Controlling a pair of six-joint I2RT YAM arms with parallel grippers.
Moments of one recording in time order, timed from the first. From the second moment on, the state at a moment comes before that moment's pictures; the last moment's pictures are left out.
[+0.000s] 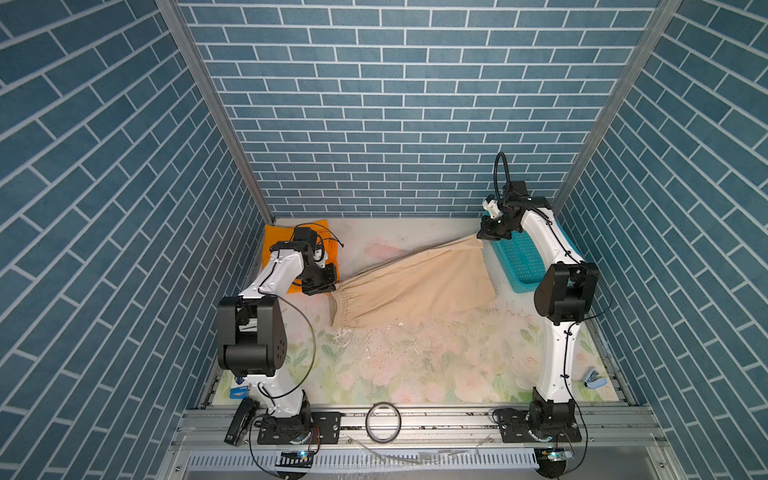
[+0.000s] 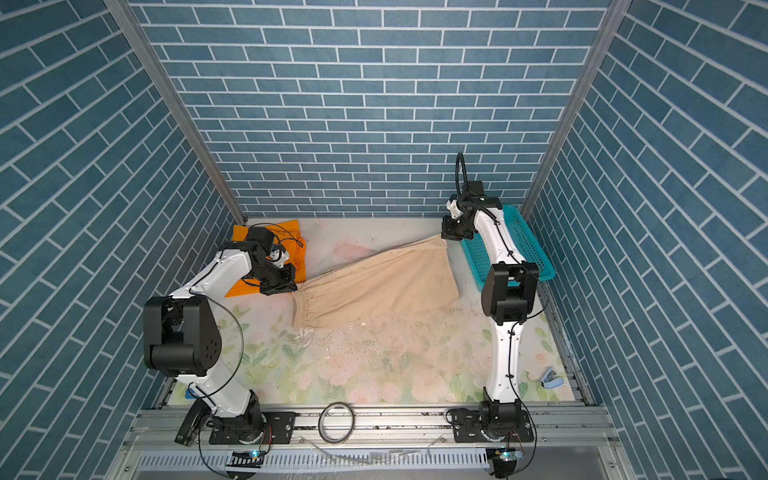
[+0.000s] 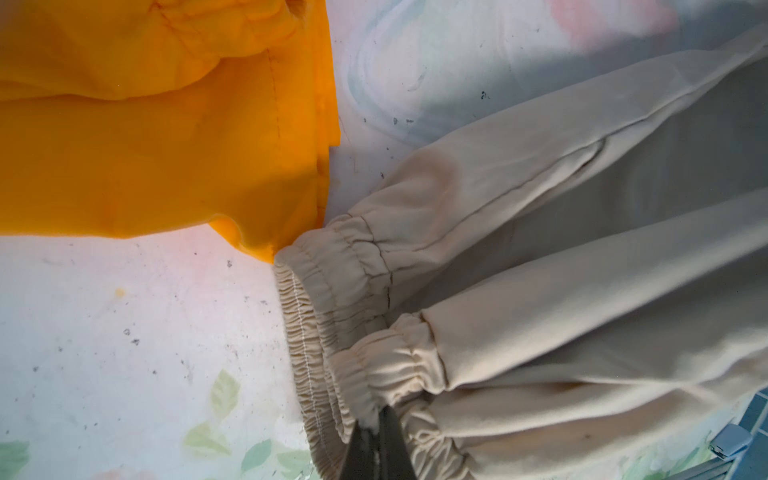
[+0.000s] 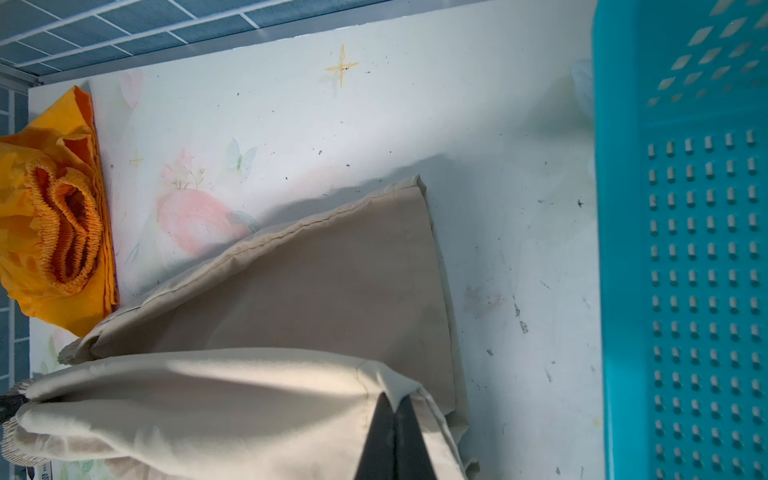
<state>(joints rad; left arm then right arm) -0.01 1.74 1.33 -0.94 0.31 -0.22 0.13 2.26 2.20 -1.06 -0.37 0.07</state>
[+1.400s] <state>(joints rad) -0.12 1.57 1.40 -0.71 0.27 -0.28 0.12 1.85 1.52 -0.62 -0.45 0.17</state>
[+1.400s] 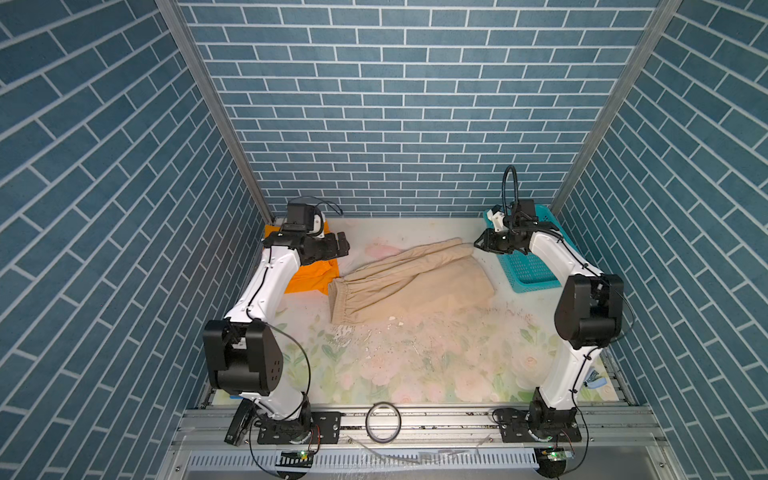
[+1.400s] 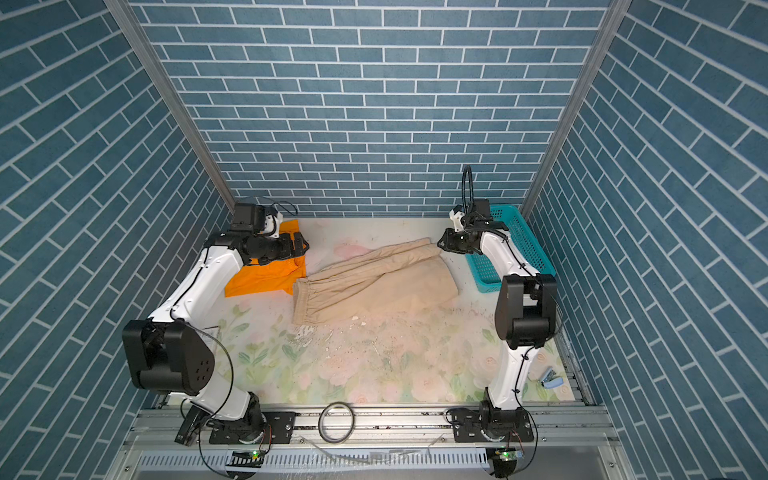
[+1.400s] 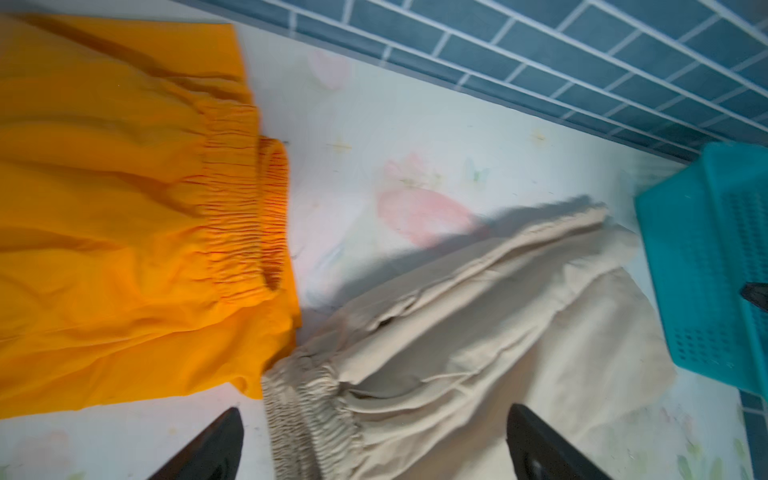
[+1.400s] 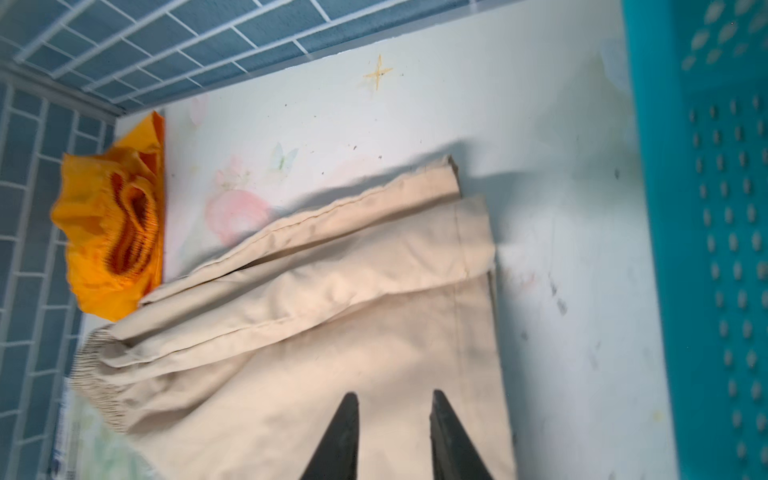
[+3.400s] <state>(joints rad) -0.15 1.49 1.07 -0.48 0.13 -0.31 0.30 1.55 1.08 -0.49 -0.23 0.18</state>
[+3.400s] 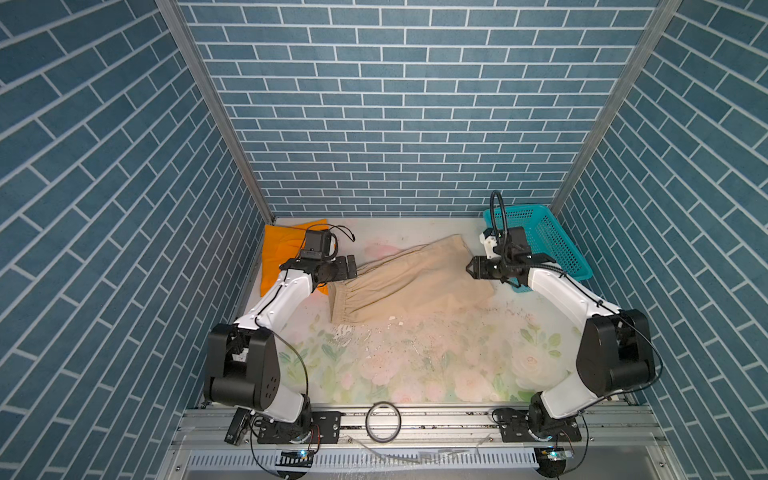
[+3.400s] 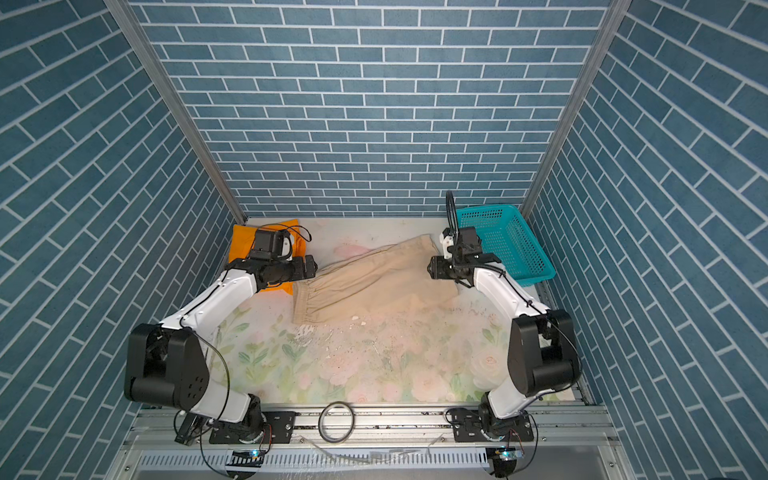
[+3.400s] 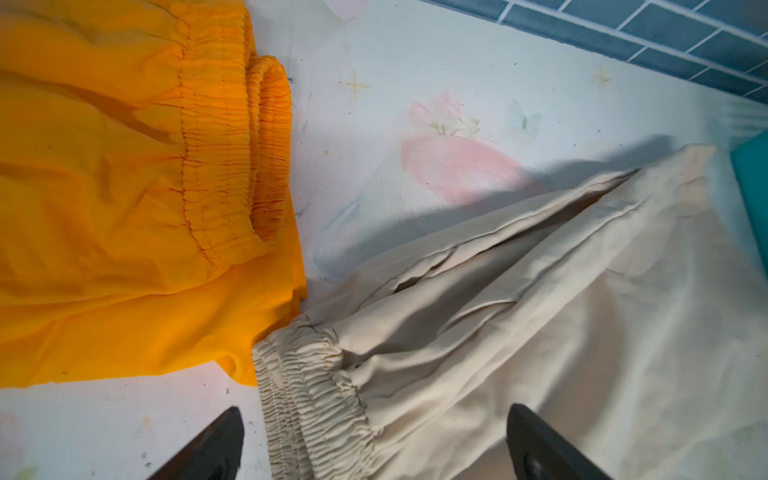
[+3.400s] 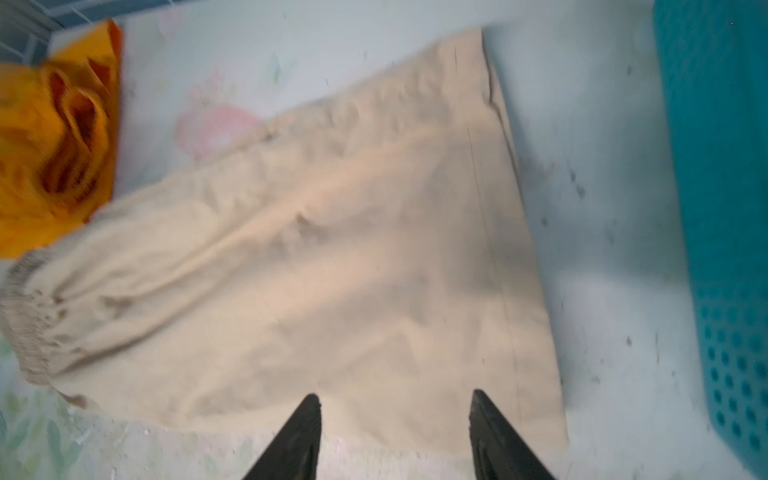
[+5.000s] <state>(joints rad) -0.05 1.28 0.55 -0.35 0.36 -0.57 0.58 1.77 1.16 -0.32 -0.19 0.02</state>
